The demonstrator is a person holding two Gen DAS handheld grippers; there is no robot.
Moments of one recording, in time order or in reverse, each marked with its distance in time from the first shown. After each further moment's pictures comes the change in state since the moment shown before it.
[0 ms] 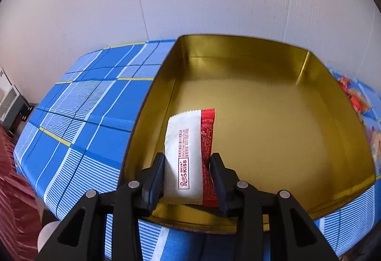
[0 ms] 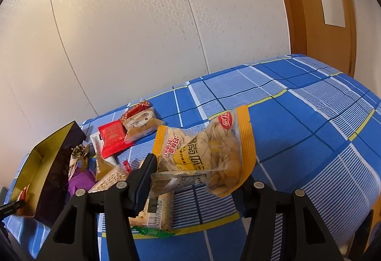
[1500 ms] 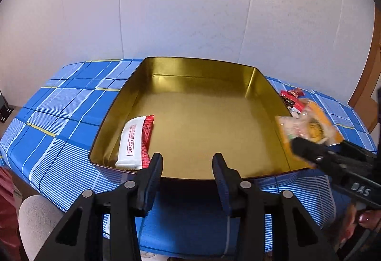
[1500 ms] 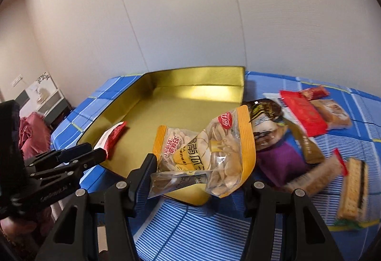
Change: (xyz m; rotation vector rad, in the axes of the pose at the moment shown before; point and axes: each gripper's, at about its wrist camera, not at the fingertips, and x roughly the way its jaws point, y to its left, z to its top) left arm -0.069 -0.034 -0.031 -0.017 -0.119 -0.183; right arm -0.002 0.232 -0.049 -0.421 0.263 0.498
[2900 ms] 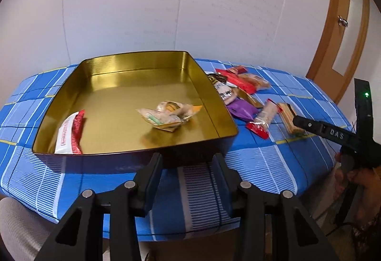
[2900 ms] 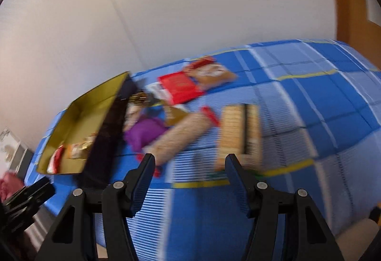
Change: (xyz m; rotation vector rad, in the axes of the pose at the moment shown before) left arm -0.015 -0.070 -0.026 0.164 0.037 -0.226; right arm -0.088 -0.135 -0.058 0.388 -0.053 -0.332
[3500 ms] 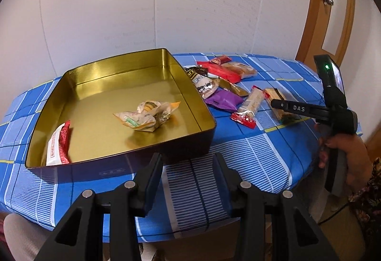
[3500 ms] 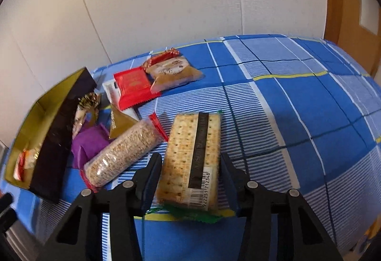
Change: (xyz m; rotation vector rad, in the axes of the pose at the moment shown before) left arm 0.004 -0.027 0.001 0.117 0.034 -0.014; right arm 0.046 -0.015 0.024 -0.078 0.046 -0.149
